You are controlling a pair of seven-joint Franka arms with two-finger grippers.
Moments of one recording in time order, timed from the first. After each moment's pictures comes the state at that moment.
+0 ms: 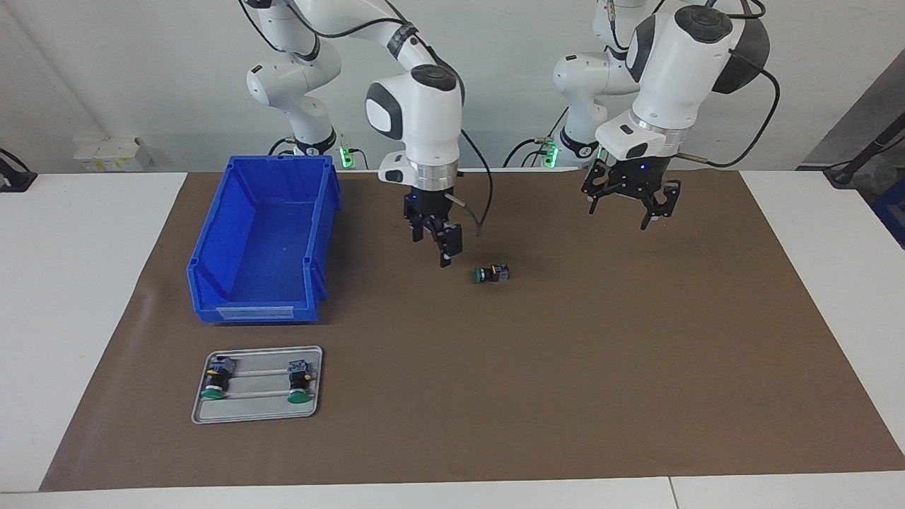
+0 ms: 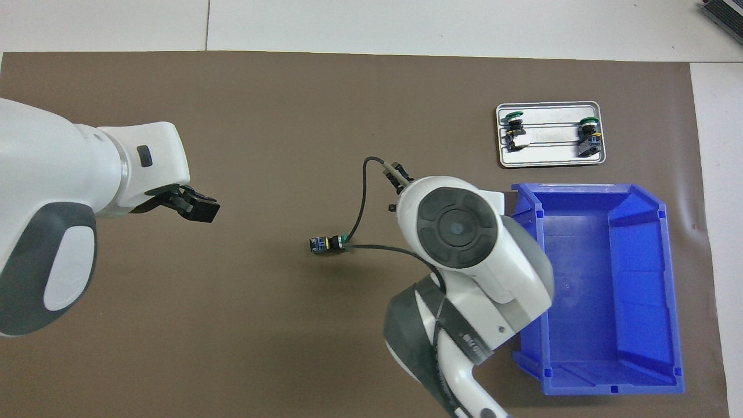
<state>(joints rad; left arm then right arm) -0.07 -0.07 -0.24 -1.86 -0.03 1.92 0.32 0.62 0.12 -0.11 -1.84 -0.14 2.12 1.41</state>
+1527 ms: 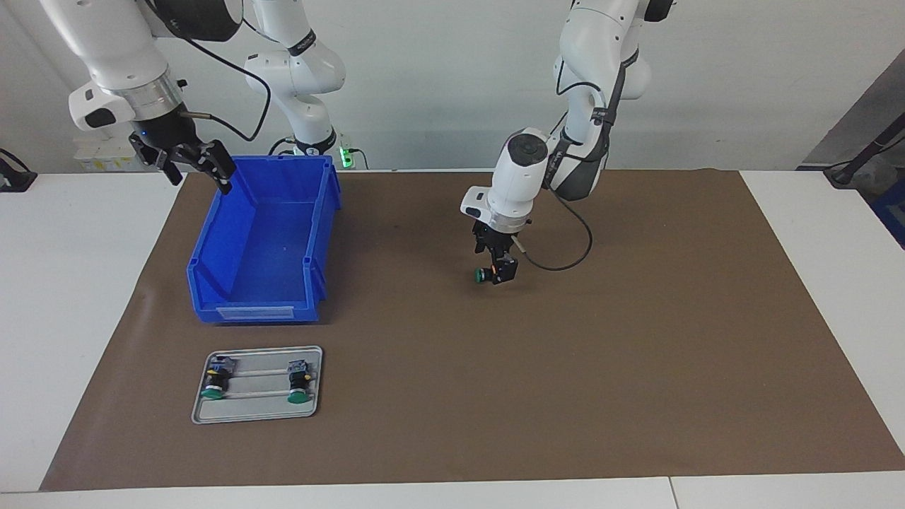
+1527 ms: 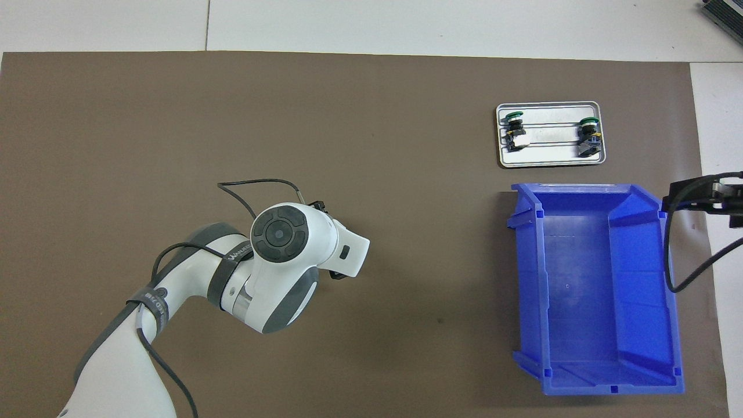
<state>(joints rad) -0.41 0.25 -0.25 -2.08 -0.04 2.44 0.65 0.05 -0.12 -0.11 -1.69 -0.02 1.58 0.19</state>
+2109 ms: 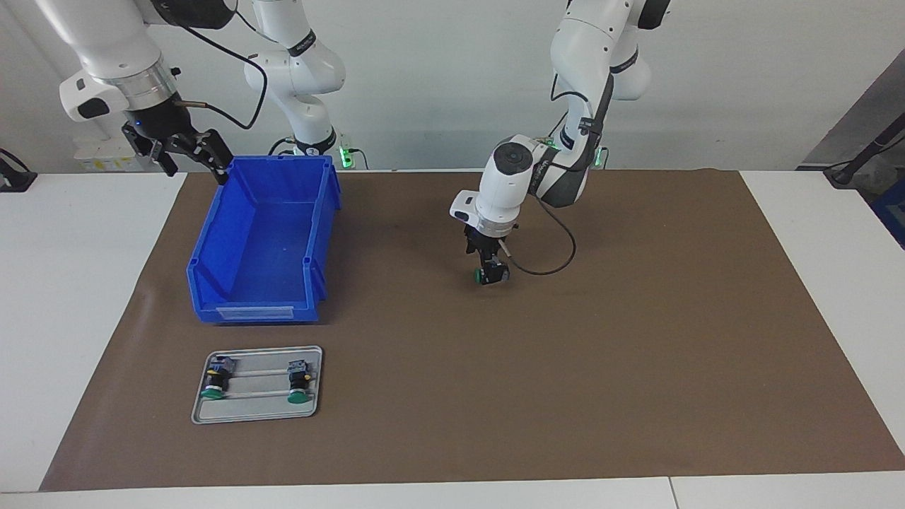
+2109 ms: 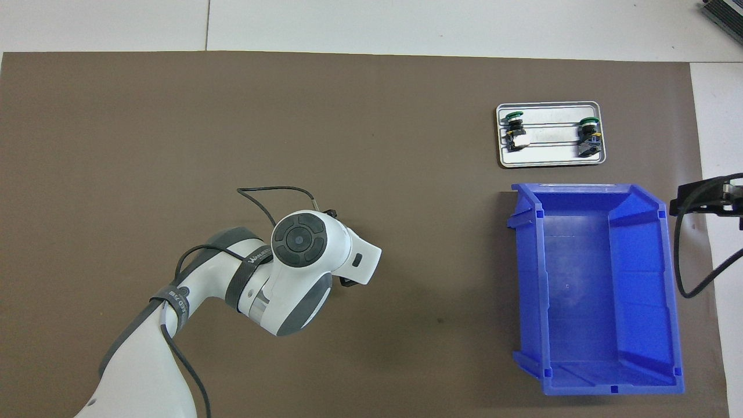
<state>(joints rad) -0.44 0.28 -0.25 -2.08 -0.04 2.44 0.65 0.03 -0.11 -0.09 -1.67 -0.02 1.55 0.17</state>
